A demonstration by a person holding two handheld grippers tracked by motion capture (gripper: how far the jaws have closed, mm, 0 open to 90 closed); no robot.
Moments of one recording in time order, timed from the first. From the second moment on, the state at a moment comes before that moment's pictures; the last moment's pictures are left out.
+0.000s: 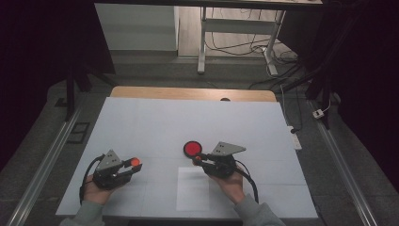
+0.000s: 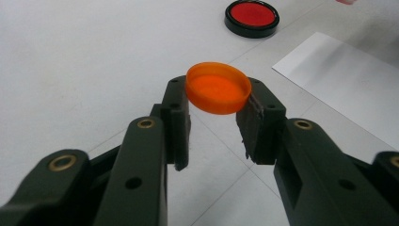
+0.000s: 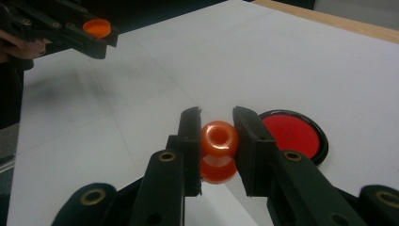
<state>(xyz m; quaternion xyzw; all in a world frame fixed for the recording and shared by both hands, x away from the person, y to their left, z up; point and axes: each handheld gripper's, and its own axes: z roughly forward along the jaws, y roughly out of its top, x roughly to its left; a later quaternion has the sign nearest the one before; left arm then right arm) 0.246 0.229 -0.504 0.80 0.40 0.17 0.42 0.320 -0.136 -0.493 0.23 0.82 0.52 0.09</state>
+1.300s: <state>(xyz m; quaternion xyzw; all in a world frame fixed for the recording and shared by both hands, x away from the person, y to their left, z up) 0.247 0.228 -0.505 0.80 0.40 0.17 0.42 0.299 -0.146 -0.507 0.21 0.85 0.48 0.08</state>
